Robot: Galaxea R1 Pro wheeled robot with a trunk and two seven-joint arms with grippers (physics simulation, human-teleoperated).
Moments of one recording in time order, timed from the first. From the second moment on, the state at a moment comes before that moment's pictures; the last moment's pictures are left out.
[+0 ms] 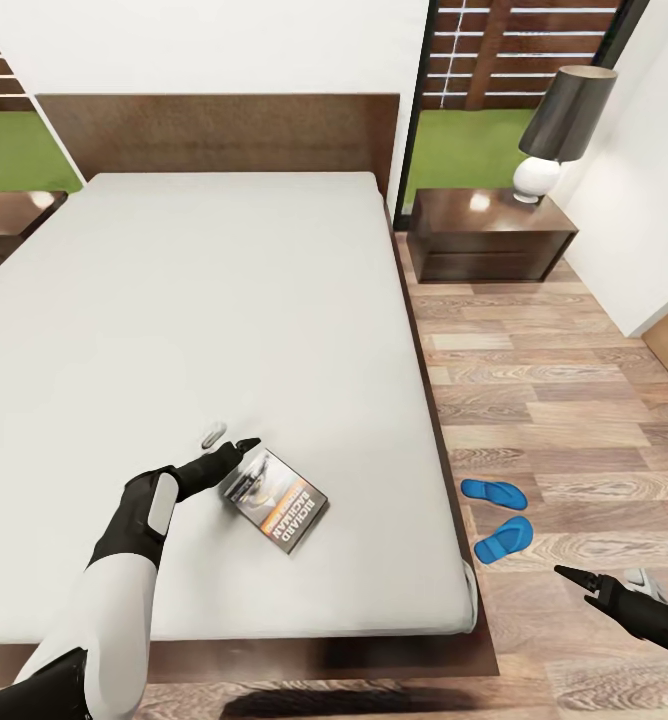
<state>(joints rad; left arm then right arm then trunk) -0.83 -0.07 0.53 -0.78 0.14 0.66 -0.47 -0.43 -0.56 -0.20 -0.56 -0.59 0.61 0.80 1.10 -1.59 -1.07</state>
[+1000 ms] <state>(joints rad) -0.83 -0.07 0.53 -0.78 0.15 0.66 -0.48 -0.43 -0.56 -0.20 -0.56 -0.59 0.61 0.80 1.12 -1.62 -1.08</state>
